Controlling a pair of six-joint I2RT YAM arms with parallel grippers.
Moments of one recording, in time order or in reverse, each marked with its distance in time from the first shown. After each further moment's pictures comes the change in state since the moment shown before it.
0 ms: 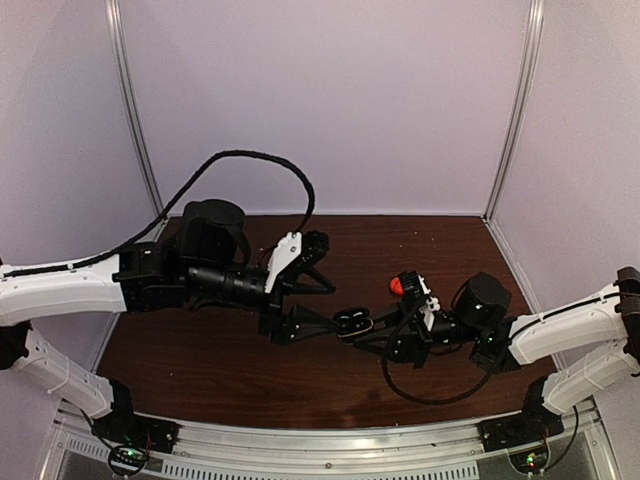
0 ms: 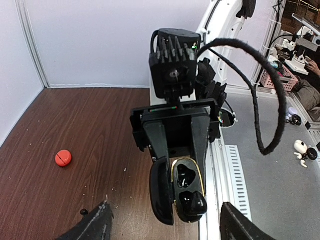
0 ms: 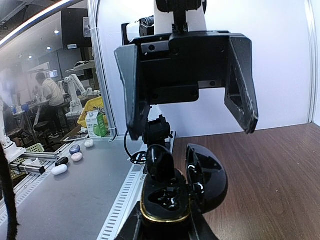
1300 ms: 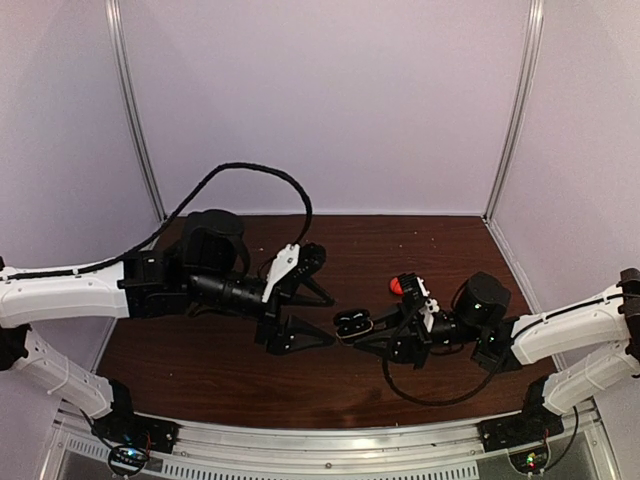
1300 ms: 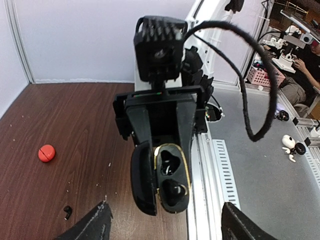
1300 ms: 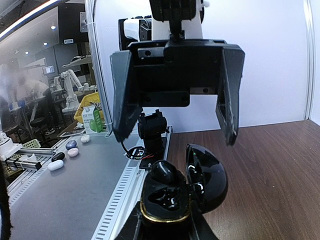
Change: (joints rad) left arm 0.023 -0.001 -0.068 0.046 0.093 -0.013; right arm -0.002 -0.018 -0.003 -0.051 0.008 -0.037
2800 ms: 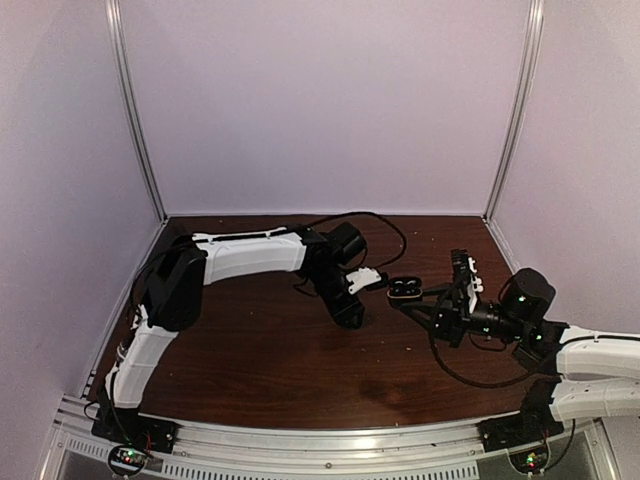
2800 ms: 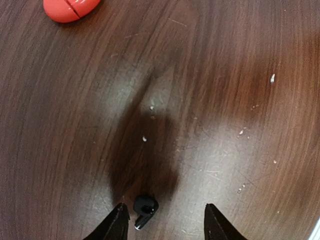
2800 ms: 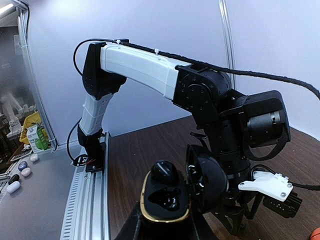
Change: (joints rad) left arm 0.174 1.060 0.974 -0.686 -0.223 0.157; right arm -0.221 -0.432 -0.122 -0.360 0.169 0.002
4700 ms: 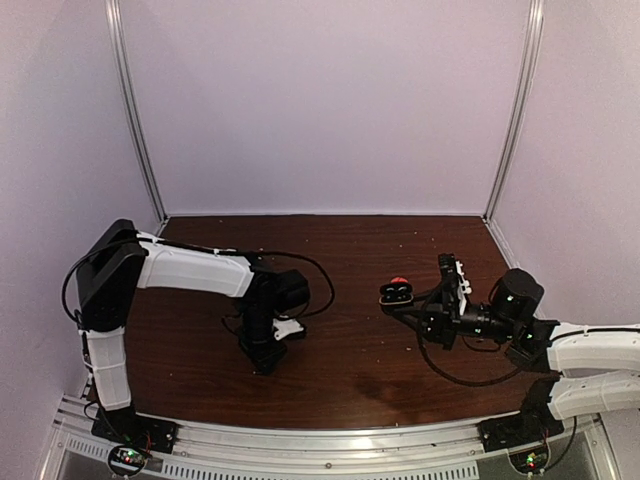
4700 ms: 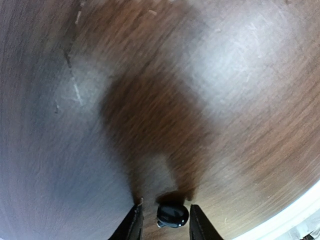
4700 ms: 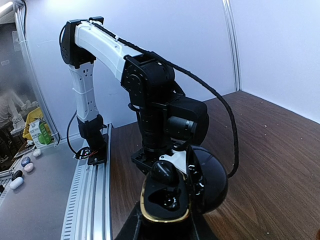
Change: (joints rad) left arm -0.003 -0.405 -0.697 -0.216 -0.183 -0.302; right arm 0.000 0.100 0.002 0.043 -0.029 0.012
